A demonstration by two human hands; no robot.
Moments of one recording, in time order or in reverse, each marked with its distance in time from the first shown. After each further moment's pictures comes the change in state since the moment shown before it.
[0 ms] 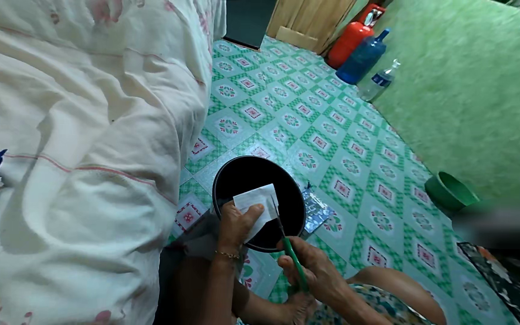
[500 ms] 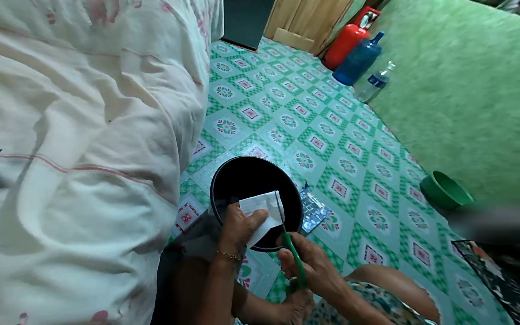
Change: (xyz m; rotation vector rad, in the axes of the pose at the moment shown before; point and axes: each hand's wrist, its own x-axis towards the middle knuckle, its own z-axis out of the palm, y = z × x) left_hand -0.002 0.001 0.001 0.064 -0.115 -0.091; right_hand 0.003 -0.001 -0.001 0.052 0.037 -0.001
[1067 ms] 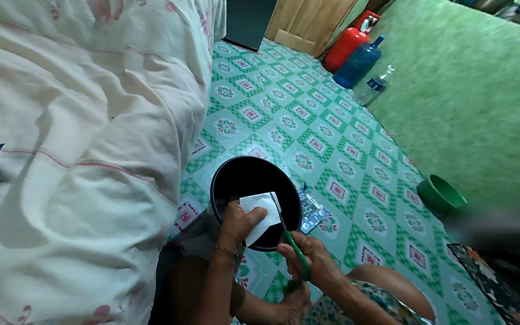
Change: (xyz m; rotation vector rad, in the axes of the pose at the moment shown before) left_hand 0.005 0.002 -0.001 0.037 -0.018 -0.069; right_hand 0.008 -0.001 -0.008 0.096 -0.029 0.128
